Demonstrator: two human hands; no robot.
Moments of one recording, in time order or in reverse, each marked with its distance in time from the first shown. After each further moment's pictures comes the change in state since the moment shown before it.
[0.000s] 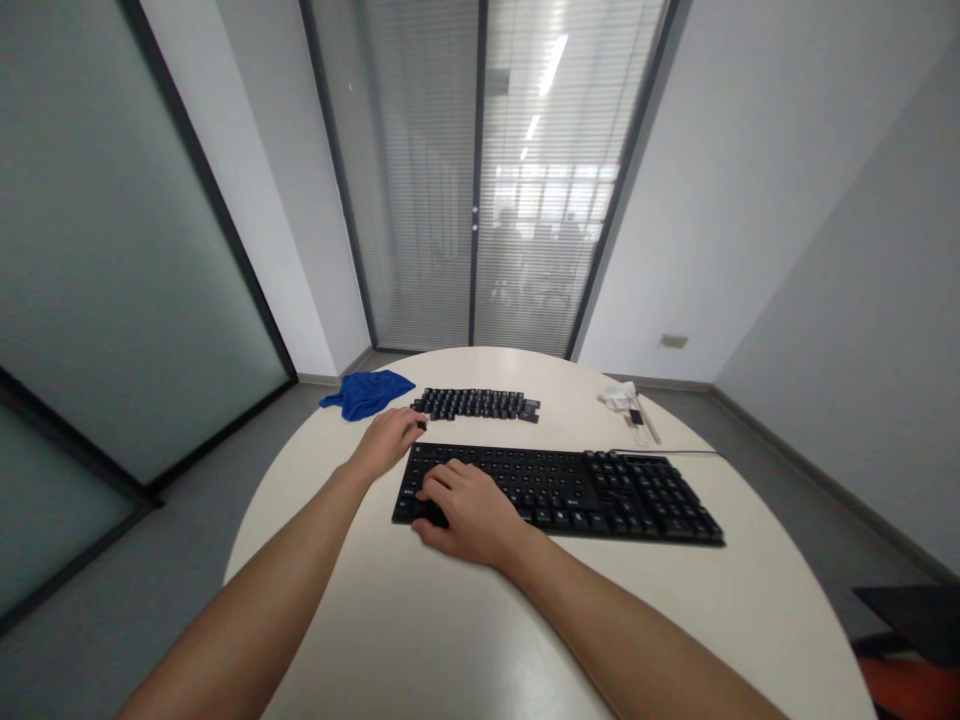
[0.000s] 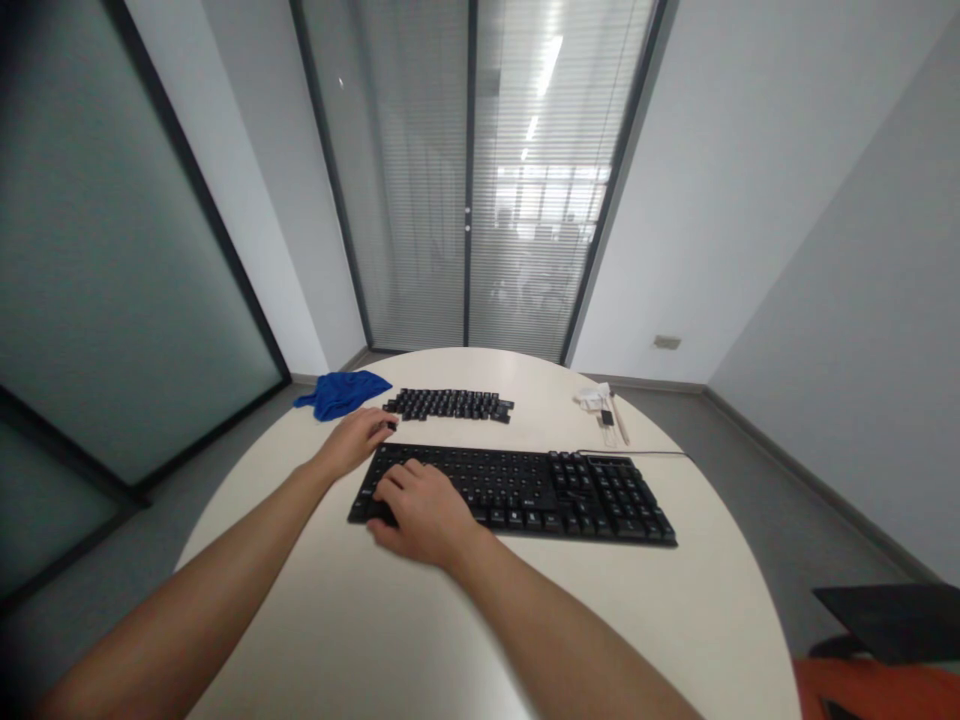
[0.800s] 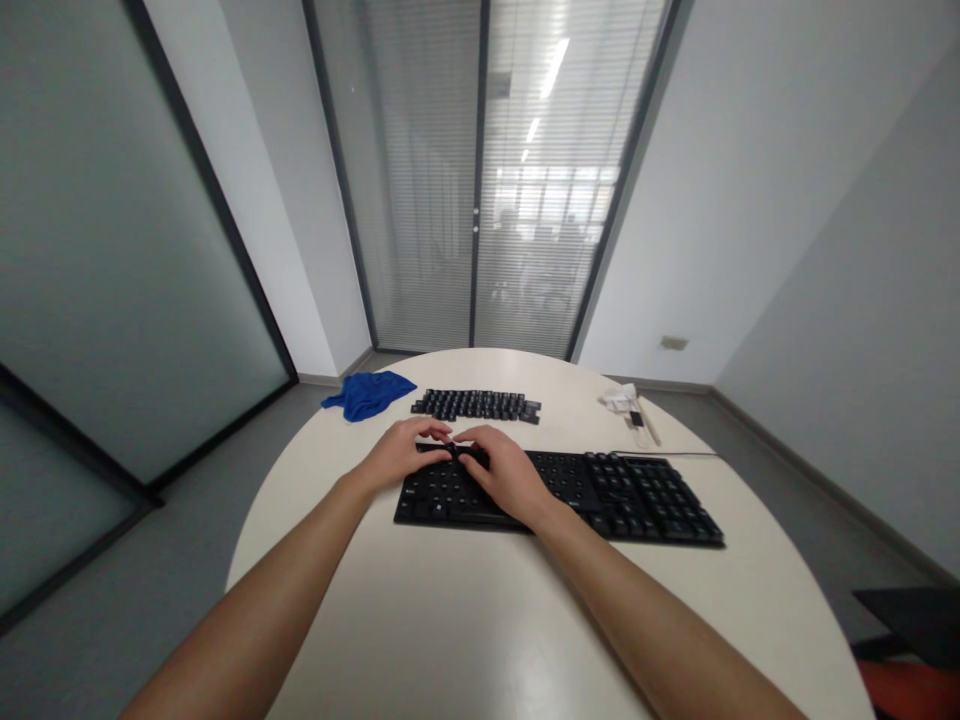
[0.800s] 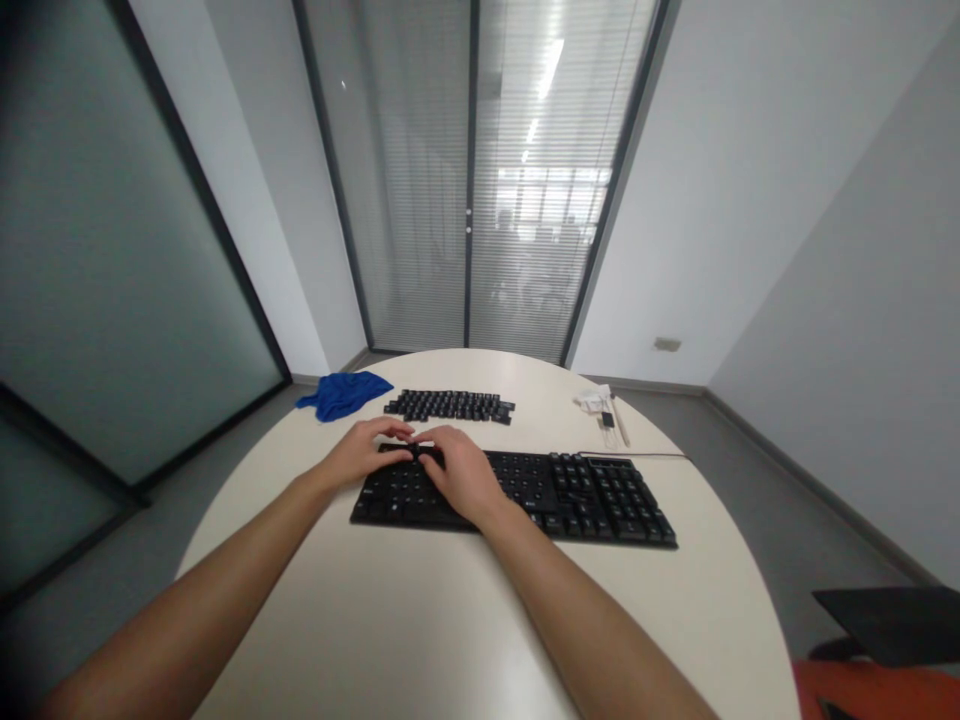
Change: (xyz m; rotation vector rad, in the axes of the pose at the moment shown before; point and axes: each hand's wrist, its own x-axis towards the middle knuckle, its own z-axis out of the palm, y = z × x) left_hand -0.009 0.048 -0.011 -0.373 -0.045 0.084; right_hand 0.002 0.048 -0.020 0.353 0.222 0.280
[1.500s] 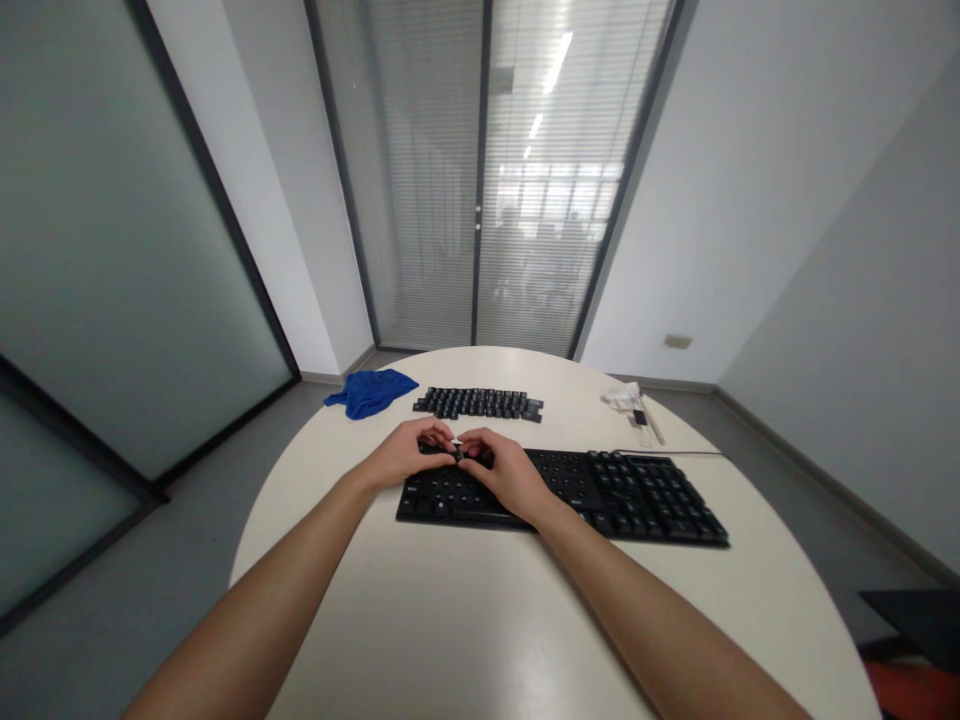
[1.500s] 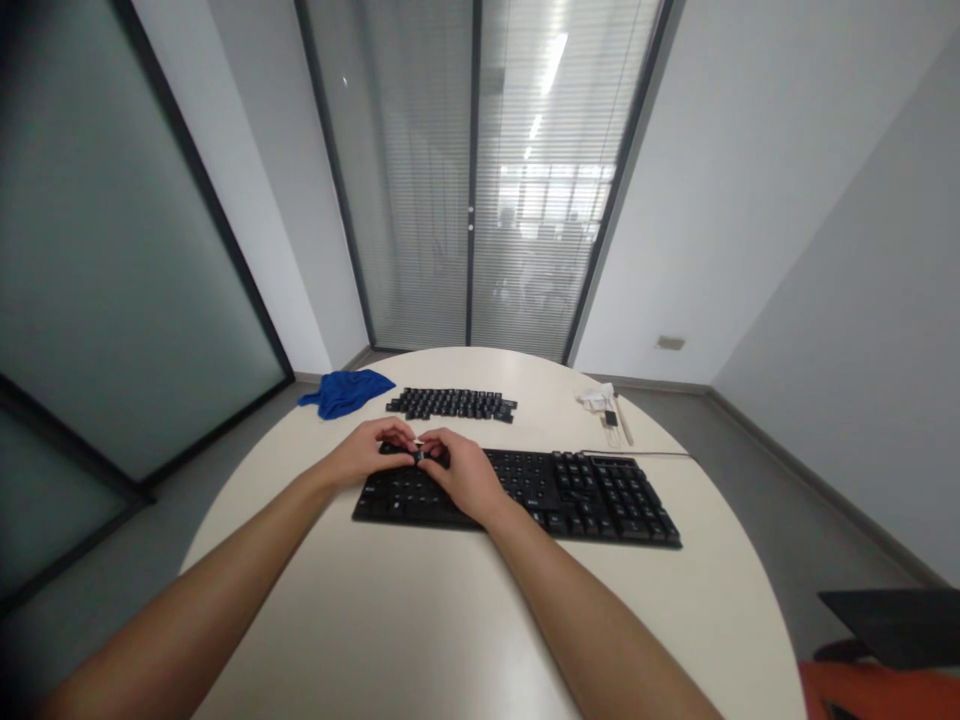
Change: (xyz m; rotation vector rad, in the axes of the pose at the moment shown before) left_hand 0.000 0.008 0.003 -0.244 -0.094 -0.099; right_hand -0.001 0.004 0.006 0.223 -0.012 0.149
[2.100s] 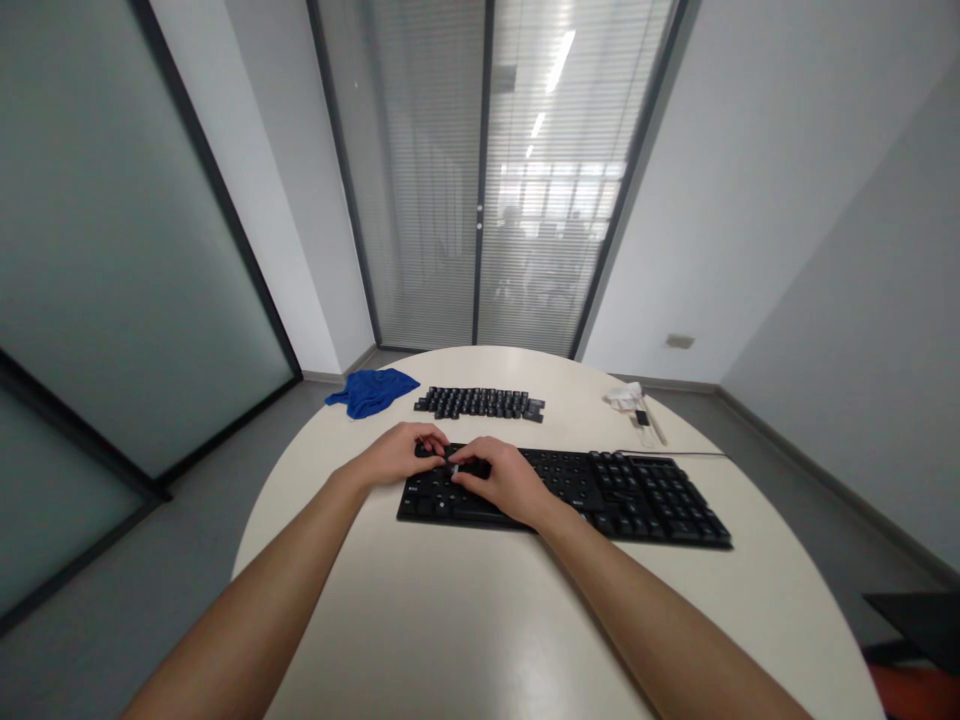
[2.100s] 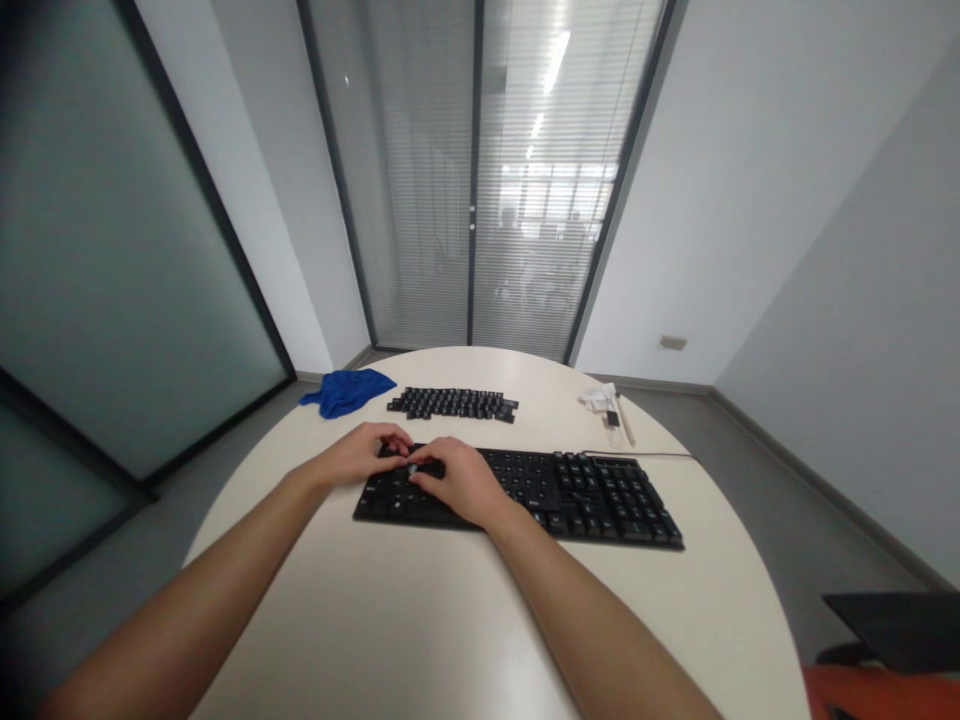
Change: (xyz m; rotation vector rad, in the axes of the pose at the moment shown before) left_hand -0.004 -0.006 -0.013 0.243 -0.096 0.006; right_hand -0.004 -0.004 -0.002 -0.143 -0.090 -0.139
